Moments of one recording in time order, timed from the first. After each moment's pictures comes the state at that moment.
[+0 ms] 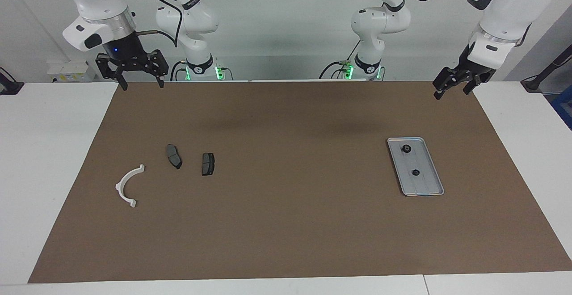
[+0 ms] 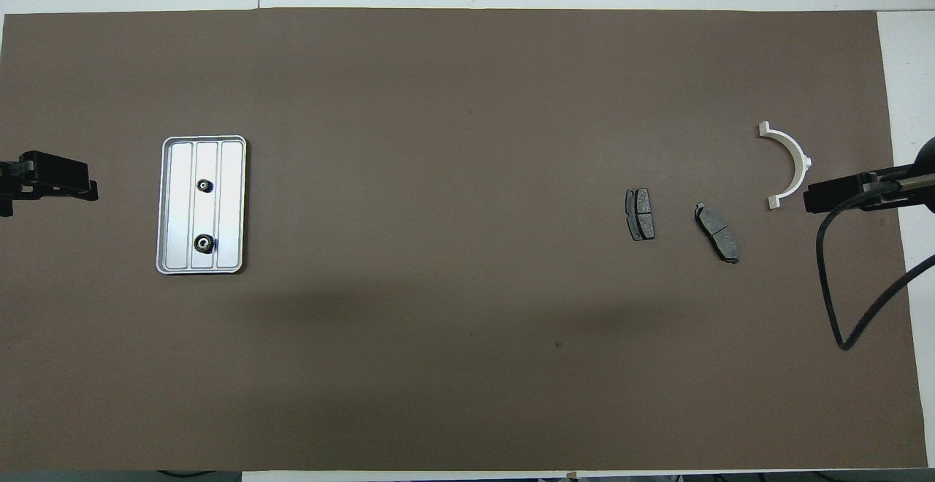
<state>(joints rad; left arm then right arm) 0.03 -0.06 -0.04 -1.67 0.00 1.61 -0.11 -0.04 -0.11 0.05 -1.68 -0.01 1.59 -0.06</state>
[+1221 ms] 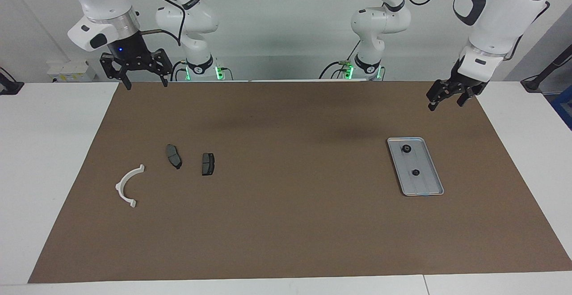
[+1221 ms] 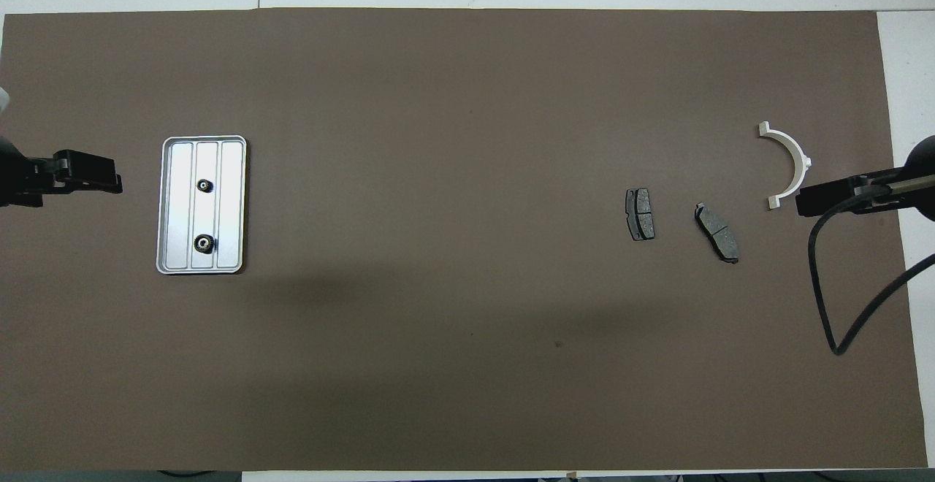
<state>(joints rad) 0.01 -0.07 -0.04 -1.82 0.00 1.80 -0.11 -0.02 -0.12 0.06 -1.68 -0.01 1.59 -0.06</state>
